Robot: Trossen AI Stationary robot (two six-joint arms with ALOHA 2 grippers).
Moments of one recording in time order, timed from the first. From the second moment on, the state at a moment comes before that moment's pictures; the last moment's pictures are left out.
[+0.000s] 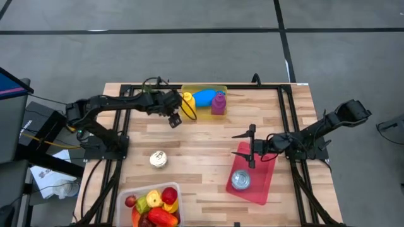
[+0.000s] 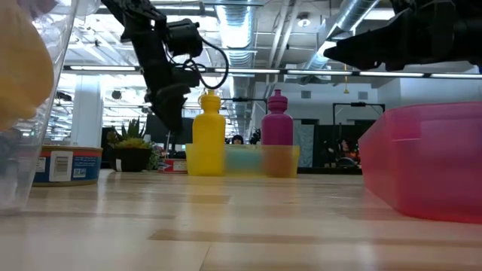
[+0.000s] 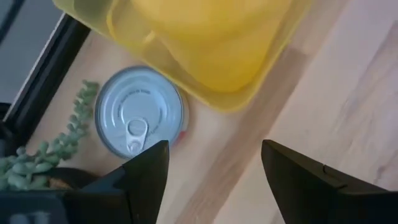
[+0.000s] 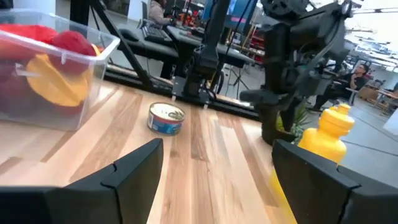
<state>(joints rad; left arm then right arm) 0.40 1.50 0.99 -0.62 -0.25 -0.06 0.34 1.17 0.22 0.90 0.39 -0.27</state>
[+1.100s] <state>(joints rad) 0.87 1.40 1.06 -0.65 0.35 -0.17 0.34 1.17 0.22 0.90 0.39 -0.22</state>
